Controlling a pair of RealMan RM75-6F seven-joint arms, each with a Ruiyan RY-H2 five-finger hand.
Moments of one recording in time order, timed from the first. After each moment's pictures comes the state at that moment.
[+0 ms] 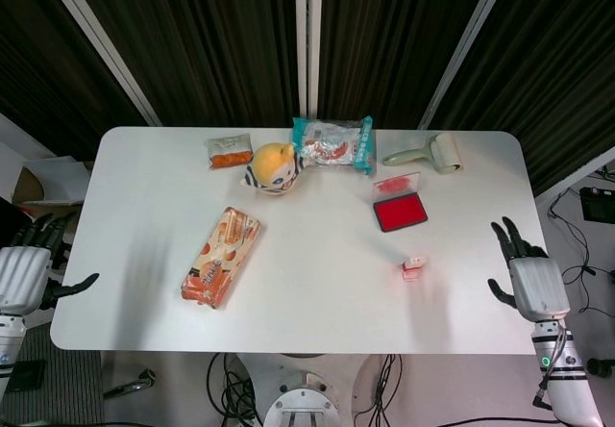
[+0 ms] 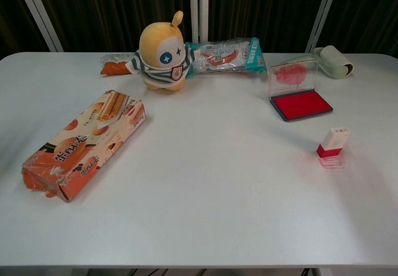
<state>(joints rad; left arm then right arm) -0.14 -1.08 -0.05 -1.56 1.50 1.46 -0.01 0.17 -1.19 0.06 -1.70 -1.41 1.38 -0.32</state>
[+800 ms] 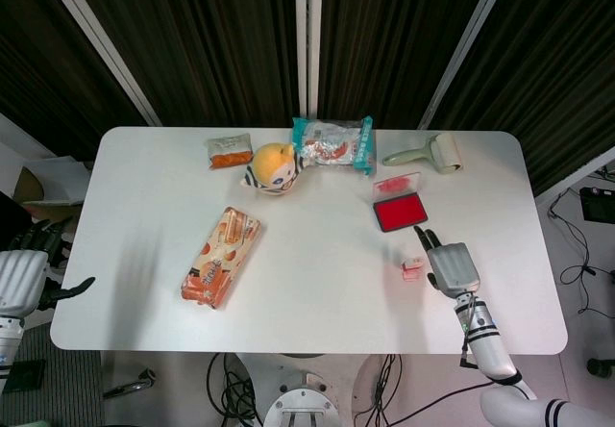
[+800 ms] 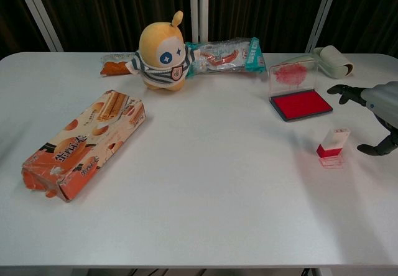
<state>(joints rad) -0.14 -1.08 -0.04 -1.53 1.48 1.42 -0.03 0.38 -1.54 0.10 -1.45 -1.26 1.12 -0.57</state>
